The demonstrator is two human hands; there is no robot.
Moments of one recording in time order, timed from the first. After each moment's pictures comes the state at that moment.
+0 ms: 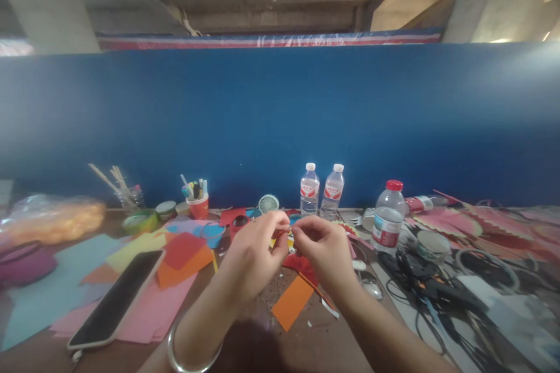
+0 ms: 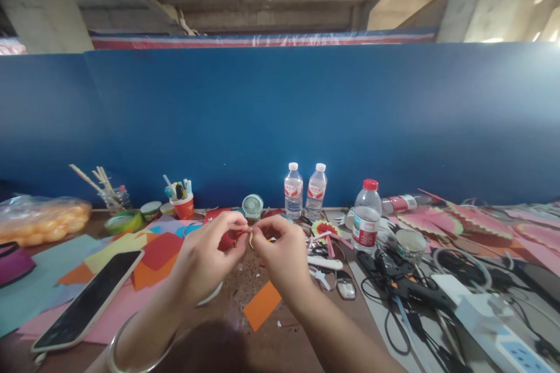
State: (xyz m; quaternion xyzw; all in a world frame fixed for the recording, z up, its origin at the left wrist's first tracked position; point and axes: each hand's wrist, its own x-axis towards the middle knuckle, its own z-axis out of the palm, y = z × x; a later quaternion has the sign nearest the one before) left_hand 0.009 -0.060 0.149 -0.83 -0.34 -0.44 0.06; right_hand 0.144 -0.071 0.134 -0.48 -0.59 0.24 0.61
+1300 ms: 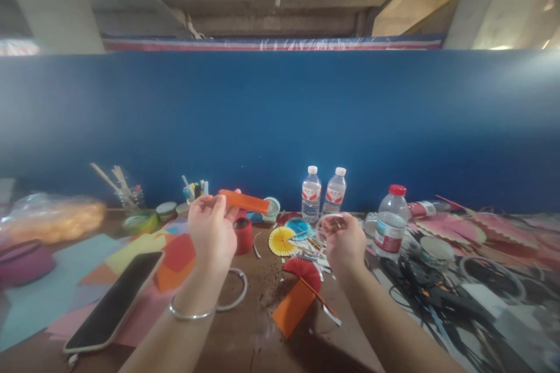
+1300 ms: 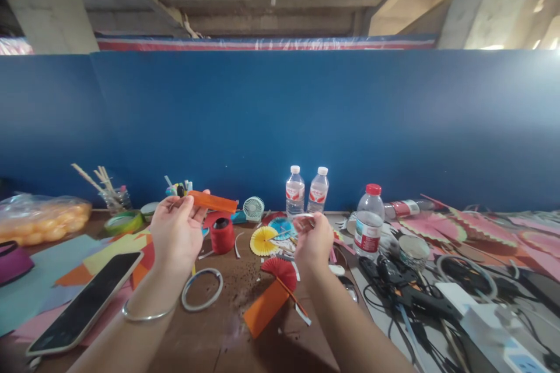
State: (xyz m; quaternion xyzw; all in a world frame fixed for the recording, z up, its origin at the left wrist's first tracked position) left_hand -0.022 0.005 0.143 -0.37 -0.24 -0.82 -0.36; right_hand 0.182 -0.007 0.093 -0.37 -0.26 0.33 0.83
